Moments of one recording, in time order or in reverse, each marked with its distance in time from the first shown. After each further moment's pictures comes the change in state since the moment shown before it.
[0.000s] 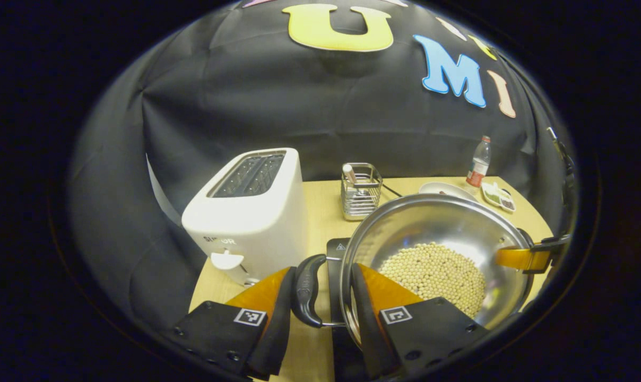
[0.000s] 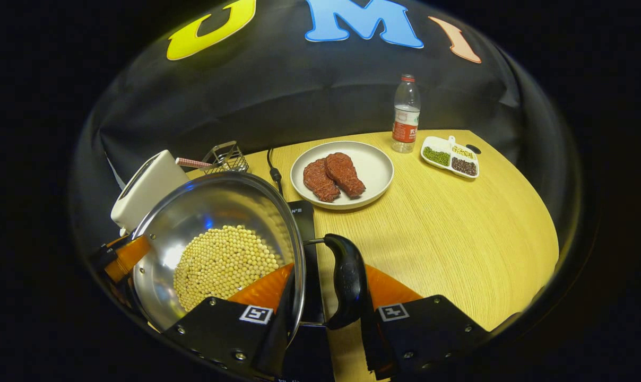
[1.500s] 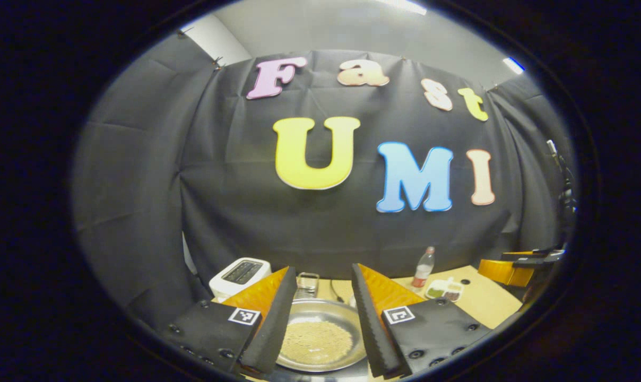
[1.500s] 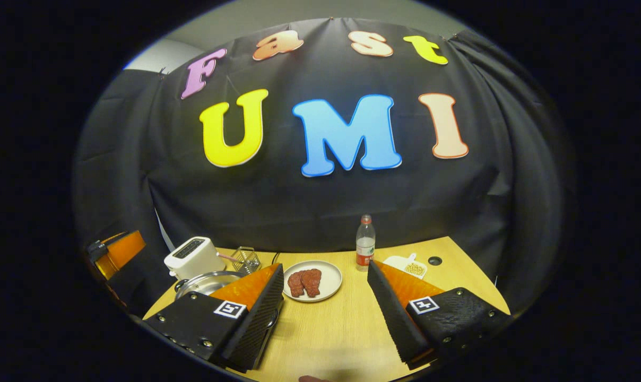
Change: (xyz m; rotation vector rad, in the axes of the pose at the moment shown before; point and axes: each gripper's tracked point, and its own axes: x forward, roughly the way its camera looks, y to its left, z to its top) left arm -0.267 -0.225 0.194 -0.083 -0.521 0.101; right arm -0.237 -0.147 0.185 -0.133 -0.535 0.177
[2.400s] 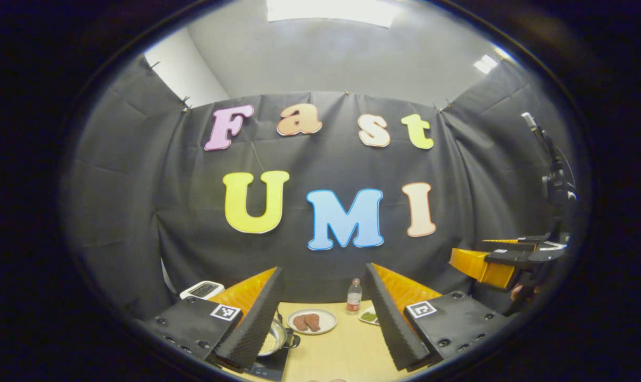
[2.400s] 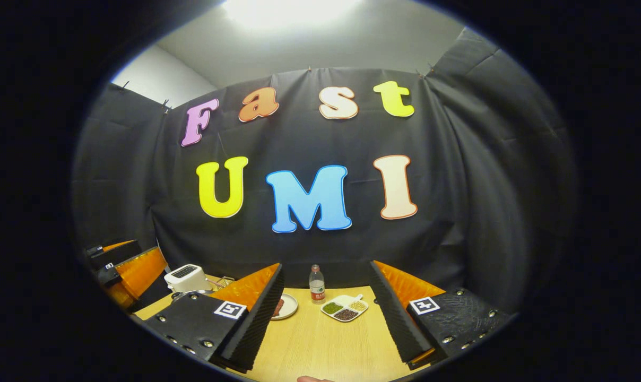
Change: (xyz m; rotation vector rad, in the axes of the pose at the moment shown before) left arm -0.119 -0.194 0.090 0.063 -0.164 -0.095; right arm -0.136 -0.125 0.095 -0.027 -0.220 -0.066
